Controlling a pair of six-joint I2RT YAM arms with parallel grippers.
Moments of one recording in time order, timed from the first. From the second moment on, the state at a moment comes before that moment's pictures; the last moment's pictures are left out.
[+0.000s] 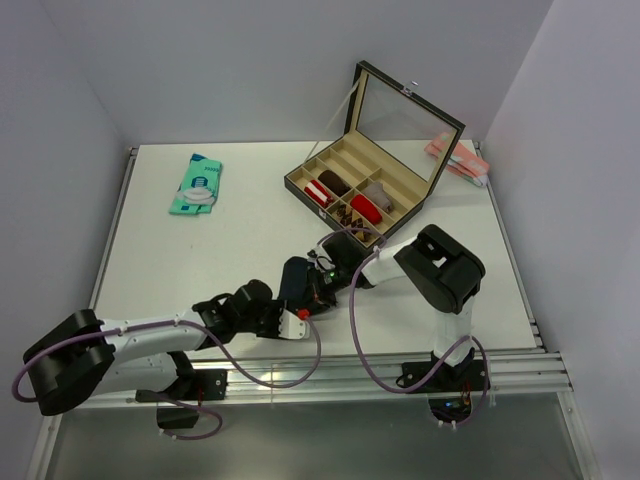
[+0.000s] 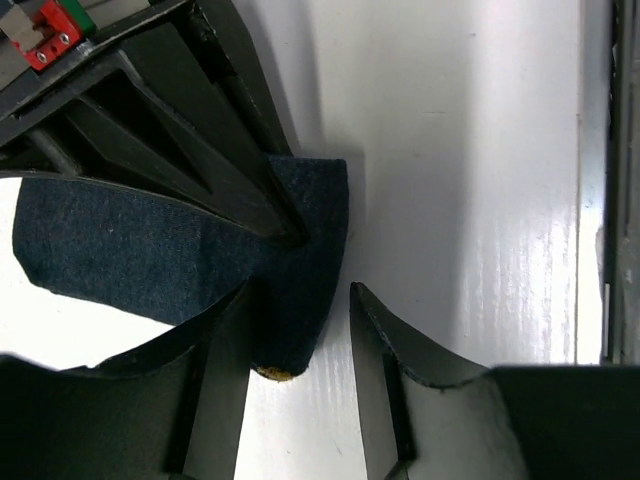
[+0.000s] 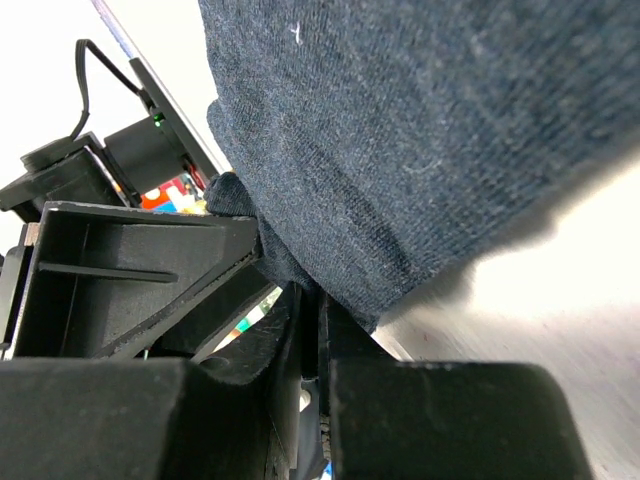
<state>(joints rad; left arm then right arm) -0.98 1.14 0.35 0.05 0.19 0.71 0.71 1.91 0.80 0.15 -0.83 0.91</state>
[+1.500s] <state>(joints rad) -0.59 1.83 1.06 -0.85 0.79 0.88 0.91 0.76 0.41 -0.04 0.09 0.77</state>
